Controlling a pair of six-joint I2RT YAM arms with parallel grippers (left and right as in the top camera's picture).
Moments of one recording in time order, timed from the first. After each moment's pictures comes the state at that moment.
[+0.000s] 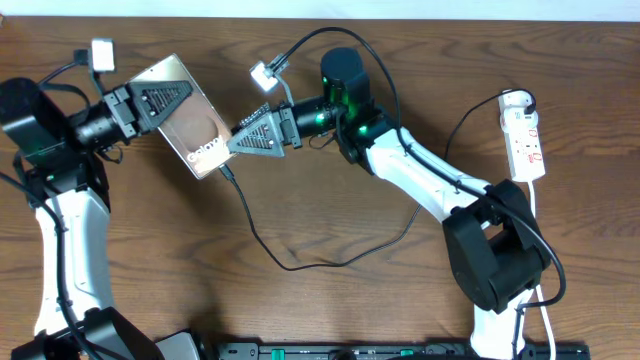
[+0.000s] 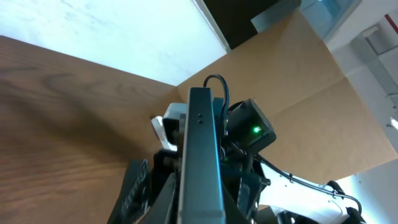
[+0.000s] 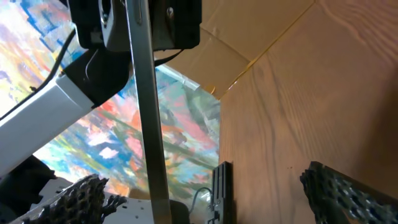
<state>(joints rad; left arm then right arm) 0.42 1.43 1.04 0.28 1.48 -0.88 0.59 2.03 1.48 0.43 -1.27 0.83</state>
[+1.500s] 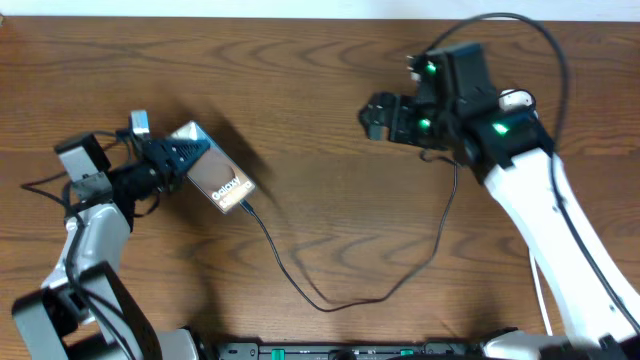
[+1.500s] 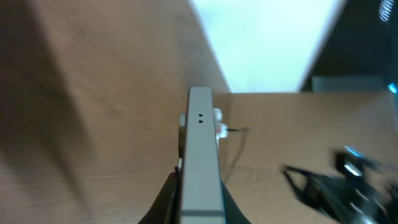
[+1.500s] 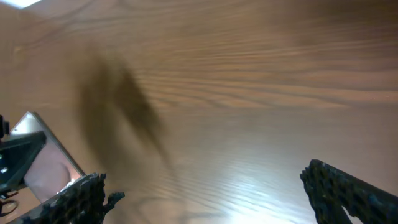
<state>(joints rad) 0.43 1.54 0.76 0.00 1.22 -0.69 0.37 1.52 1.49 -0.86 -0.22 0.52</state>
